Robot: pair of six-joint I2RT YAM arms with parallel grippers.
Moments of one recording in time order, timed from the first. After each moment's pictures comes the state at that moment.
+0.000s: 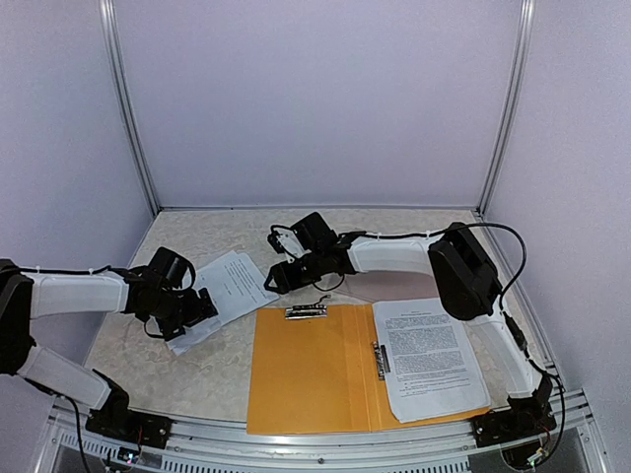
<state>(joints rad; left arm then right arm) -0.42 1.35 0.61 -0.34 -0.03 -0.87 0.85 2.46 1.95 -0.24 -0.31 0.29</state>
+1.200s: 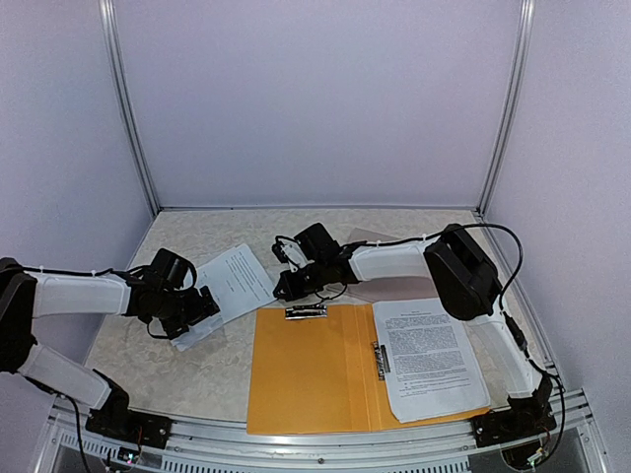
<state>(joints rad) -0.43 1.36 0.58 -0.25 -0.03 -0.89 0.85 2.45 1.85 -0.14 -0.36 0.36</state>
